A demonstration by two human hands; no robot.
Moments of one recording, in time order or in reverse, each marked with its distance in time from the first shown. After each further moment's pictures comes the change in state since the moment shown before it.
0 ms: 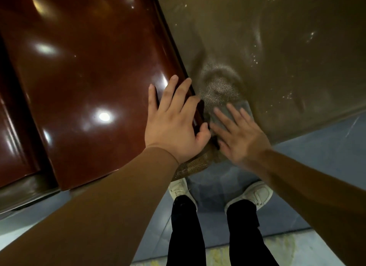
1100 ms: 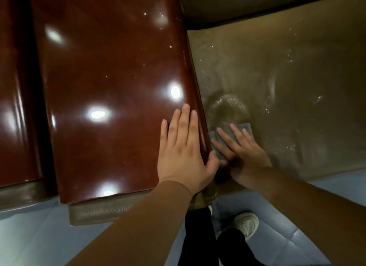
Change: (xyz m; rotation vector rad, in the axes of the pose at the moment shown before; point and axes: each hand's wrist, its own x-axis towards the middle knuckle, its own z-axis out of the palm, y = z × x) left_hand 0.009 0.002 -0.009 -0.041 -0.142 -0.350; right_hand 0.056 0.029 -0.030 -0.122 -0.189 -0.139
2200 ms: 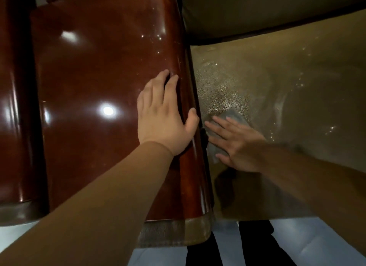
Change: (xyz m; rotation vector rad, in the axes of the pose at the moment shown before) left_hand 0.137 -0.031 -0.035 -0.085 0.282 -0.074; right_hand 0.095 0.076 -0.043 -0.037 0.061 -0.316
